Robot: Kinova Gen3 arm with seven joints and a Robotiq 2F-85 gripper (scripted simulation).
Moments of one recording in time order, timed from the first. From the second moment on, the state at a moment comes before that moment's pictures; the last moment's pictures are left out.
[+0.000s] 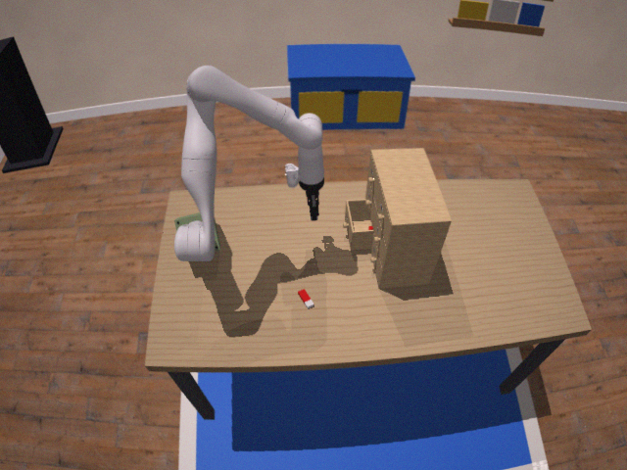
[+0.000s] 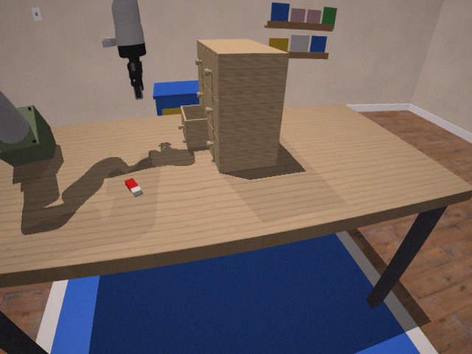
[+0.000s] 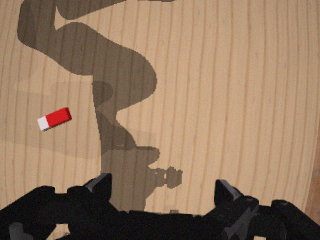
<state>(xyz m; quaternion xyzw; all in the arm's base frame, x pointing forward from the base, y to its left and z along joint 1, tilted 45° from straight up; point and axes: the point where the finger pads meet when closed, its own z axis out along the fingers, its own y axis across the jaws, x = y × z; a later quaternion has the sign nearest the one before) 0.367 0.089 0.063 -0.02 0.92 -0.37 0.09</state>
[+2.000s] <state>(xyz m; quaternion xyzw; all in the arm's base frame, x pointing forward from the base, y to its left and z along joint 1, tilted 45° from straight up) 0.365 0.089 0.064 -0.01 0.93 -0.37 0.07</state>
